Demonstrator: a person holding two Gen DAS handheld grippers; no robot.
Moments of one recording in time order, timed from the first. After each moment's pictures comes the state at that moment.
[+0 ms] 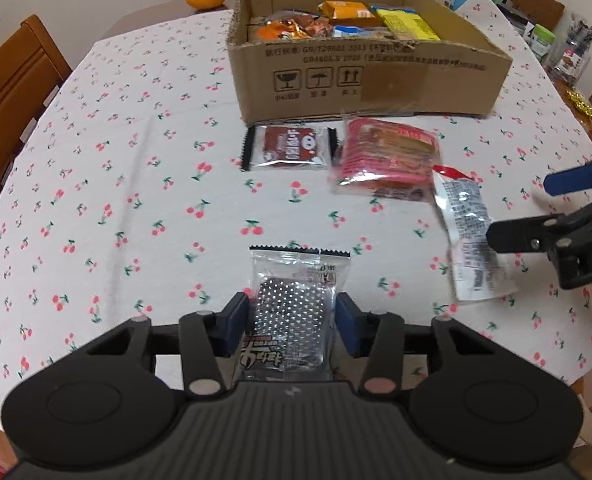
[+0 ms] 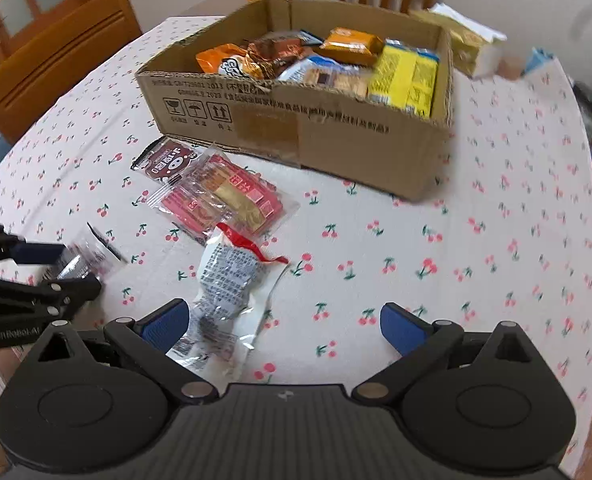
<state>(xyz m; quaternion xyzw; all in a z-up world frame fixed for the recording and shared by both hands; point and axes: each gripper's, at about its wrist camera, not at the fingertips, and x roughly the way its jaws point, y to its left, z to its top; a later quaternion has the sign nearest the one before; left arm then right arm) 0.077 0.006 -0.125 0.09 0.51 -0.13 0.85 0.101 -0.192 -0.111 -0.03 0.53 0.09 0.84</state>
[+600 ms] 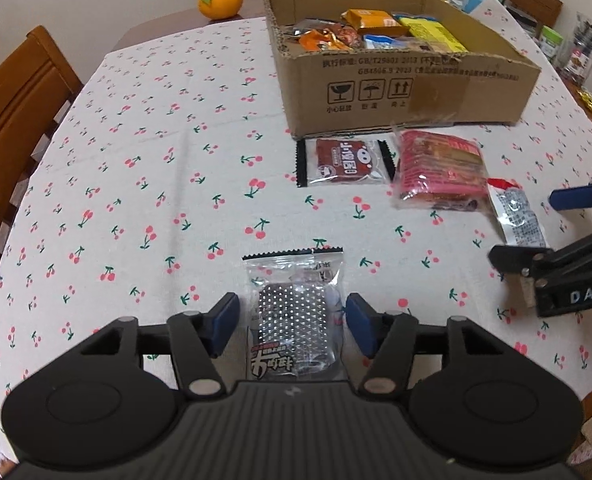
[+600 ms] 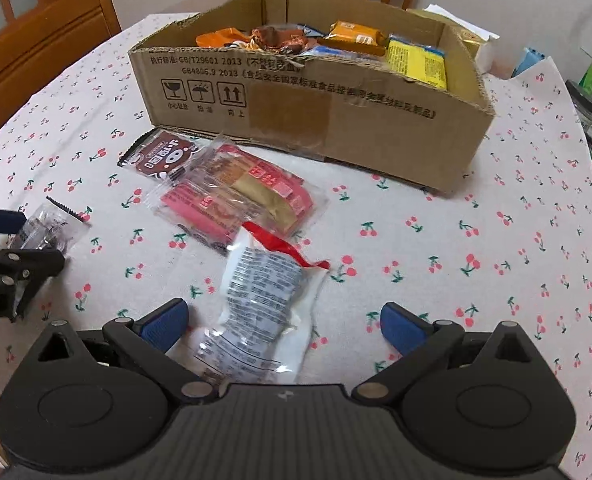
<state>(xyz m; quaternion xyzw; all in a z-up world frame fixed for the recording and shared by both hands) 0.098 0.037 -0.126 0.10 0.50 -0.13 0.85 0.100 -0.159 -0.143 -0.05 0.50 0.05 0.87</state>
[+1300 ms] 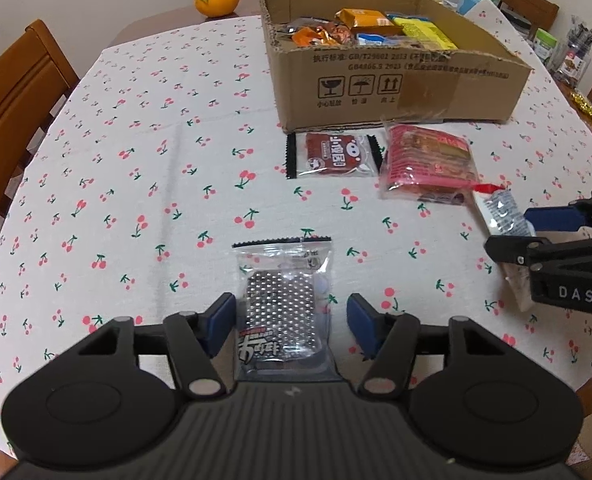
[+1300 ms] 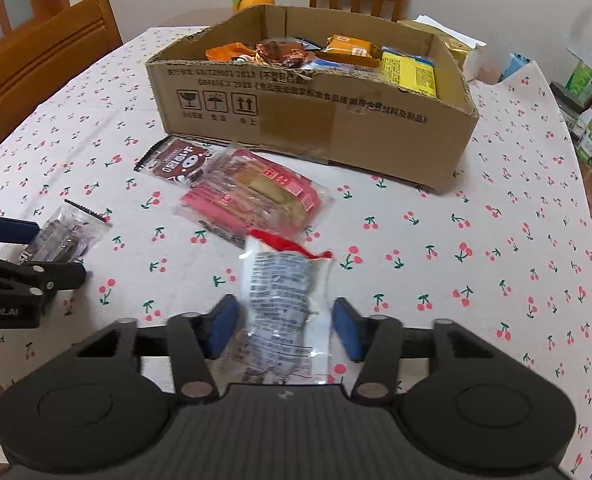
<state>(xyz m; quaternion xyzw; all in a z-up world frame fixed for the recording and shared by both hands) 0.090 0.034 -0.125 0.09 0.50 -0.14 0.85 0.083 -0.141 -0.130 -0.05 0.49 0.03 0.87</state>
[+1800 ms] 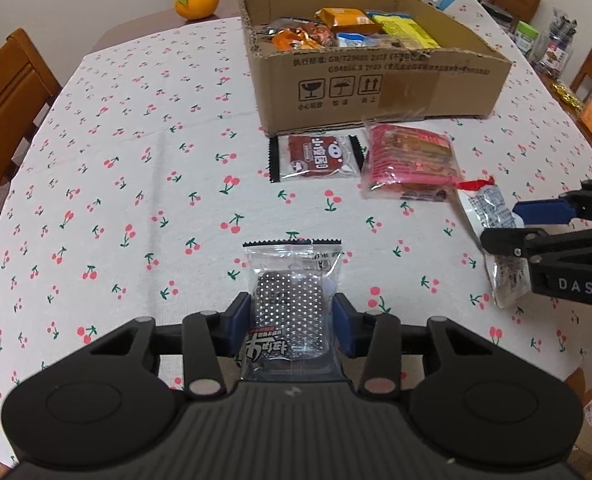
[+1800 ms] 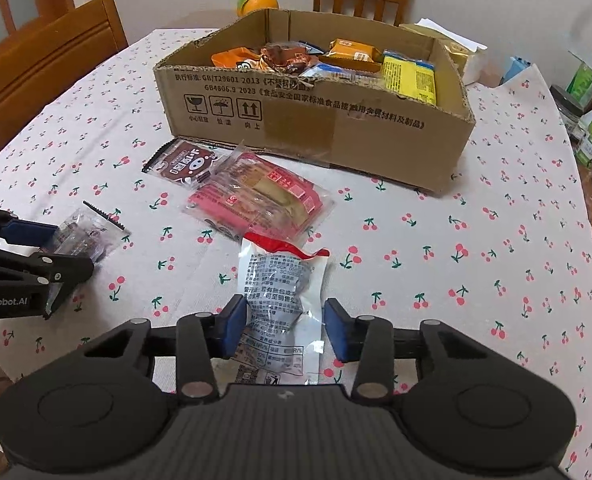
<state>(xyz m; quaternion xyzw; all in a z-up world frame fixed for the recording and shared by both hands) 0.092 0.033 -0.120 0.10 0.50 -0.17 0.84 0.078 -0.143 -0.122 -0.05 0.49 0.04 0.87</state>
